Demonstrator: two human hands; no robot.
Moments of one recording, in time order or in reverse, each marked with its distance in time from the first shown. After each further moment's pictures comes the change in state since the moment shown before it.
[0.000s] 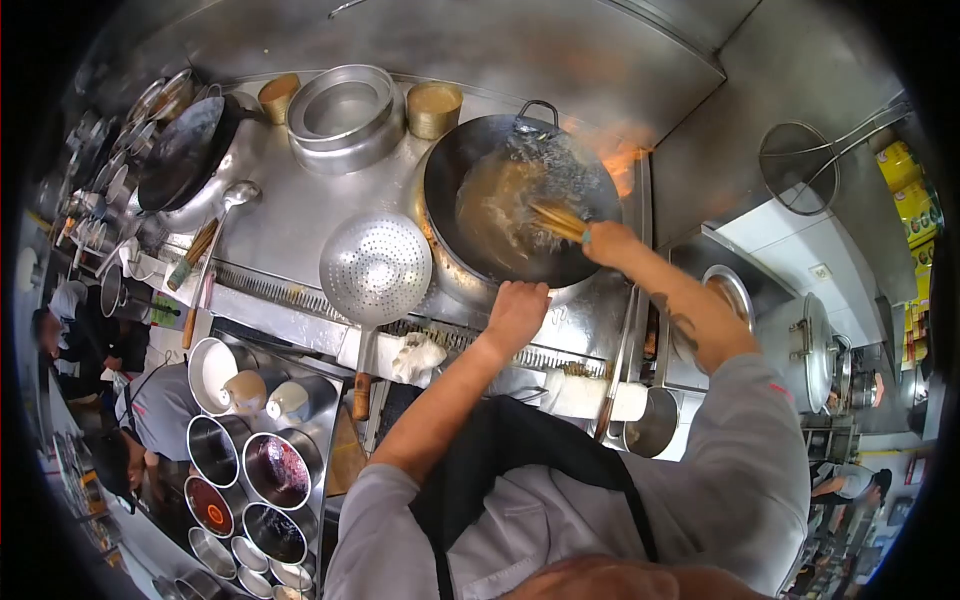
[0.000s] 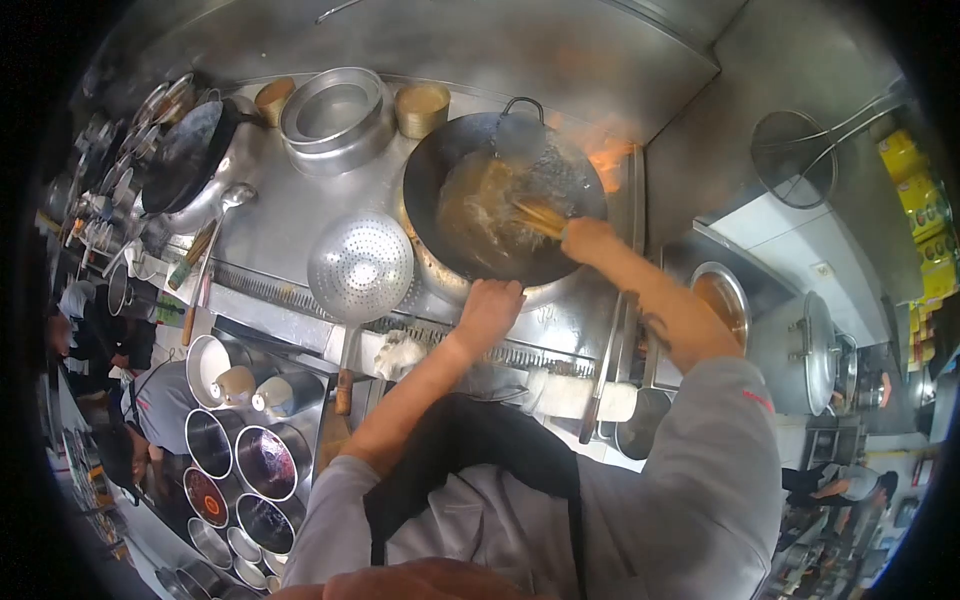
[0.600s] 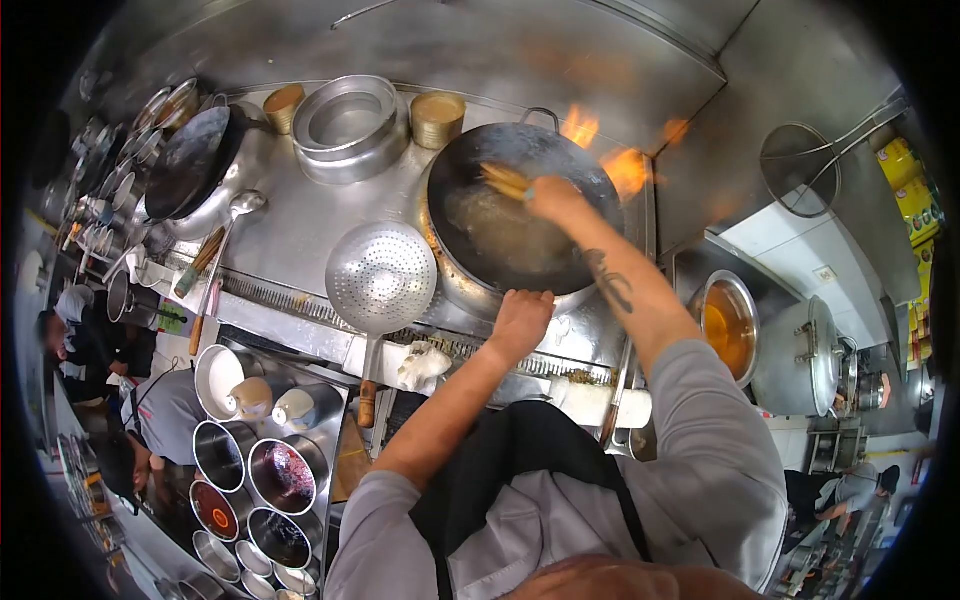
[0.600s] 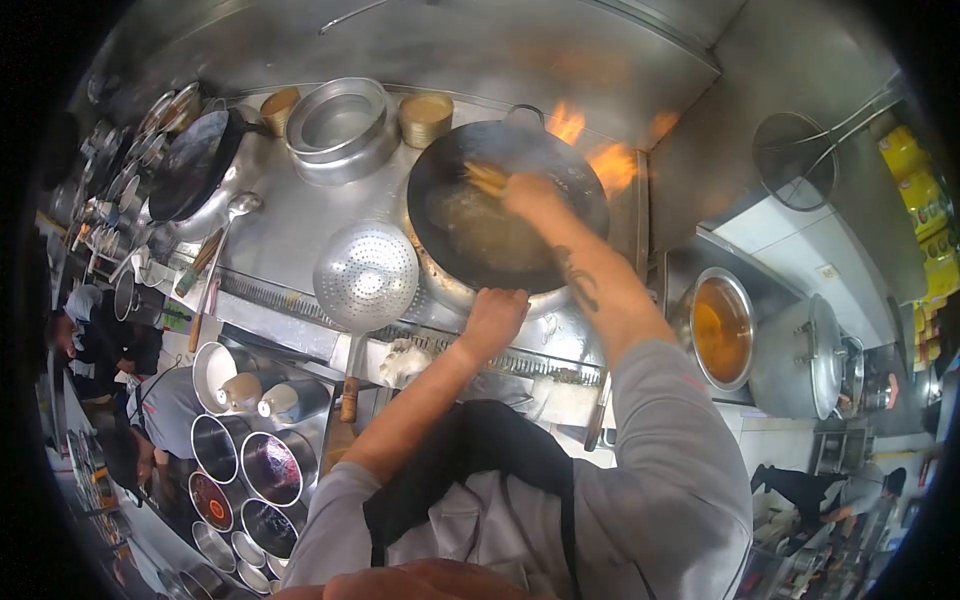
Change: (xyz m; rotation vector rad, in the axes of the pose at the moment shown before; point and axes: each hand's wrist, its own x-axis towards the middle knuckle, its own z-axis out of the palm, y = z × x) left_hand 0.001 0.000 0.001 0.017 -0.054 0.011; right_hand 0.111 -0.074 -0.023 0.139 0.196 -0.064
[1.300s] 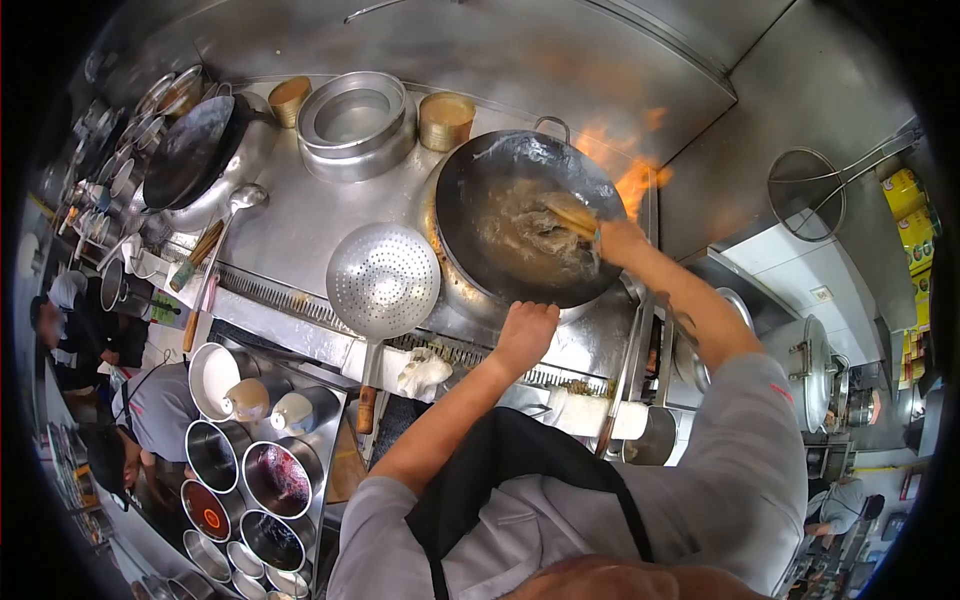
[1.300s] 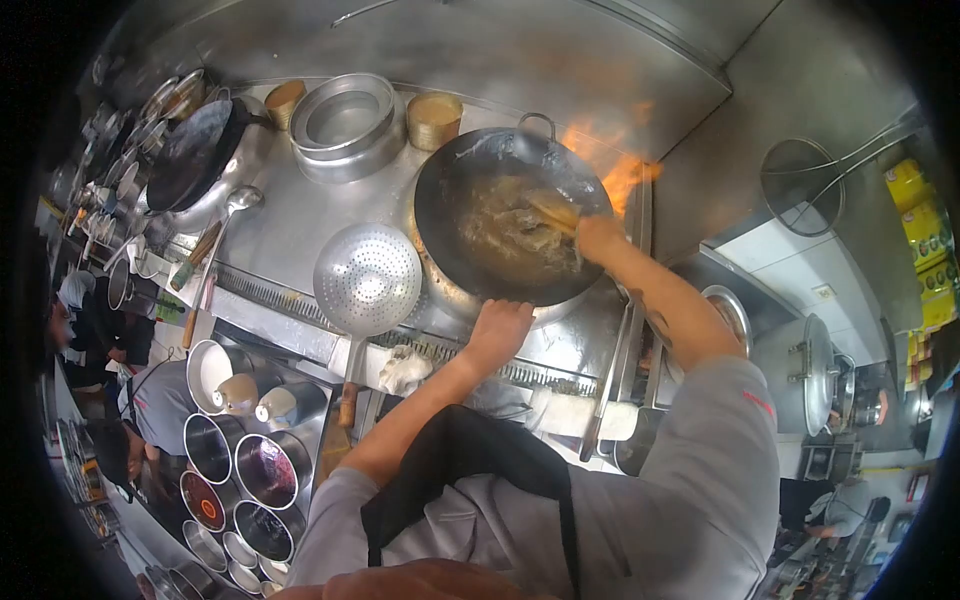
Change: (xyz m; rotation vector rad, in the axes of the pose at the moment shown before) left_hand -0.001 -0.003 0.003 0.043 0.025 0.013; right_hand -0.071 0.078 -0.021 -0.235 -0.220 -0.005
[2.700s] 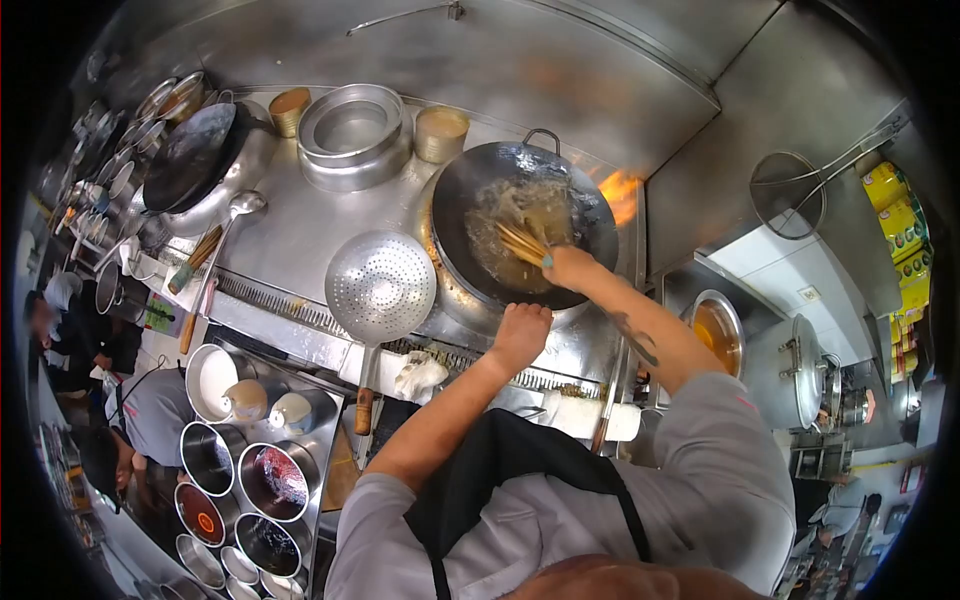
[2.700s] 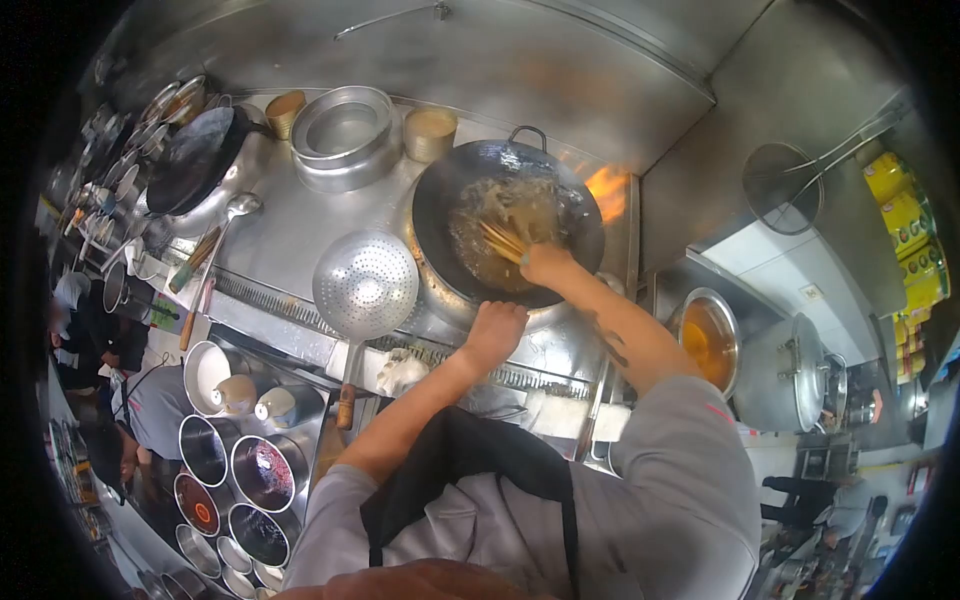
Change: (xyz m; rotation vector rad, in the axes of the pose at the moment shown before) left_hand -0.001 0.002 -0.002 0.034 -0.060 -0.001; right_hand -0.006 -0.070 0.038 0.297 0.075 -0.022
